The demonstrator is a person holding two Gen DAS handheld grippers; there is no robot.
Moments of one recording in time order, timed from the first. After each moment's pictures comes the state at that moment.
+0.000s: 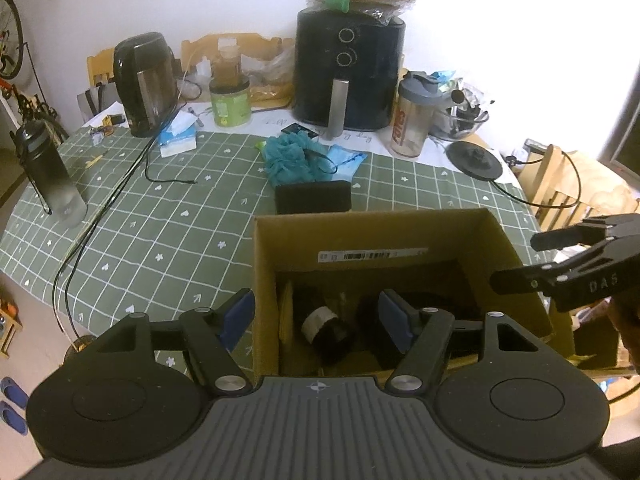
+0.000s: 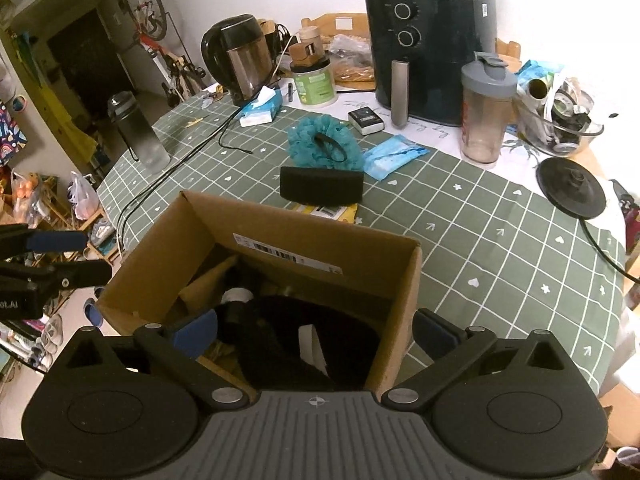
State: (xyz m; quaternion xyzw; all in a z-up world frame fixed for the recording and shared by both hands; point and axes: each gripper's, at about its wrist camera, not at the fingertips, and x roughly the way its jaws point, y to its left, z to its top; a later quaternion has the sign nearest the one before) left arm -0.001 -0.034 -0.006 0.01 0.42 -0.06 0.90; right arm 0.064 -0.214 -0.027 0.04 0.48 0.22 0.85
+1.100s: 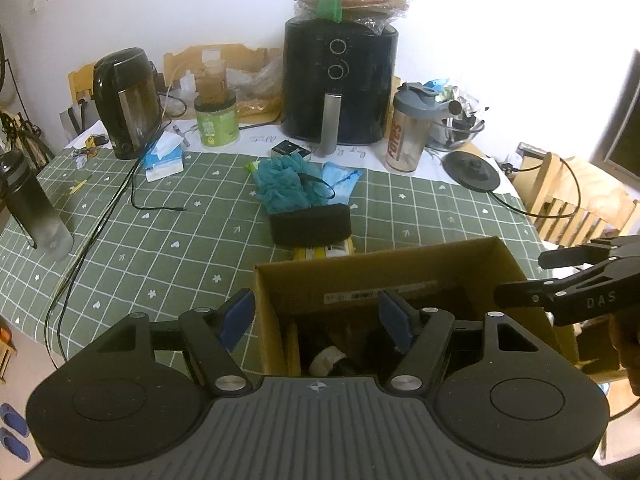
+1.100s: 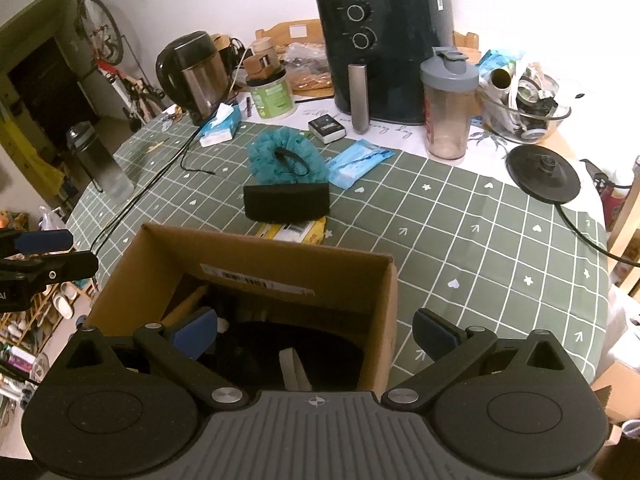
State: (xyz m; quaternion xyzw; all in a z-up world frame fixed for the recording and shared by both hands) left arm 0.040 -0.026 -0.004 0.03 0.41 -0.09 0.91; right arm 0.082 -0.212 -0.032 0.07 0.48 0.15 0.86
